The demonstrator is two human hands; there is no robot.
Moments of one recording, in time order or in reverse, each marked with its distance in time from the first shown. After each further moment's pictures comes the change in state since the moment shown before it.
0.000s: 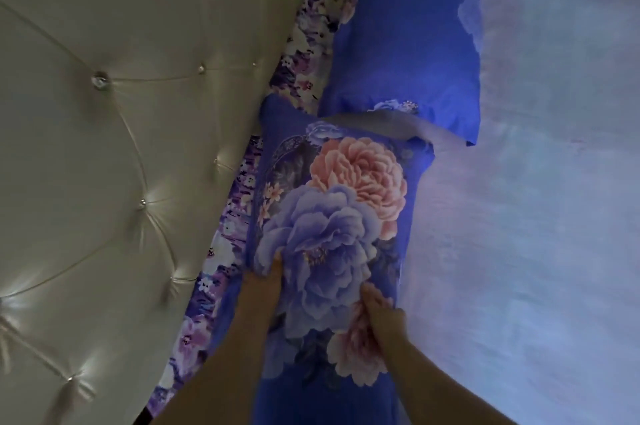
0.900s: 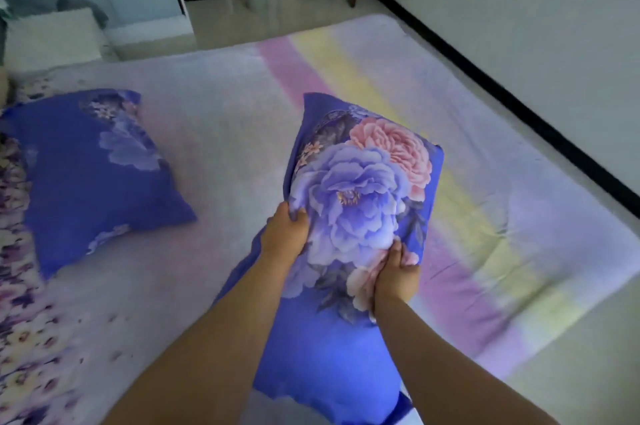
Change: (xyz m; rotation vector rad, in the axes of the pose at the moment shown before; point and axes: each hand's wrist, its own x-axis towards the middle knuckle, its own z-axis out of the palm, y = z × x) left_hand -0.480 0.227 0.278 0.374 -0.558 0.952; right_hand -0.111 -0.020 -0.502 0.819 0.851 -0.290
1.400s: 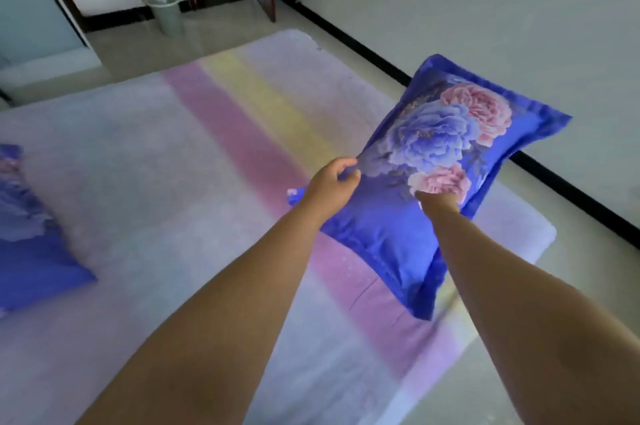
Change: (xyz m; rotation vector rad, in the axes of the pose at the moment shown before) left_hand -0.007 0.262 0.214 -0.118 -0.423 0.464; right_hand 0.290 -0.188 -0.162 -0.348 -0.113 0.045
